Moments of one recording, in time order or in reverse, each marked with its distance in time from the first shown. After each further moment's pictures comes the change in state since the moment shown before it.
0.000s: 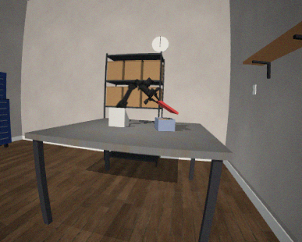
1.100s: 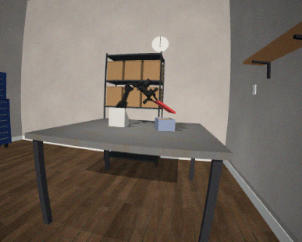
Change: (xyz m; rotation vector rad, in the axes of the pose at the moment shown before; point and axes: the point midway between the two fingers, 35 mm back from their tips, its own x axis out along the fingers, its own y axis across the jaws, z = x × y) arm -0.003 -0.002 -0.067 -0.006 0.002 0.002
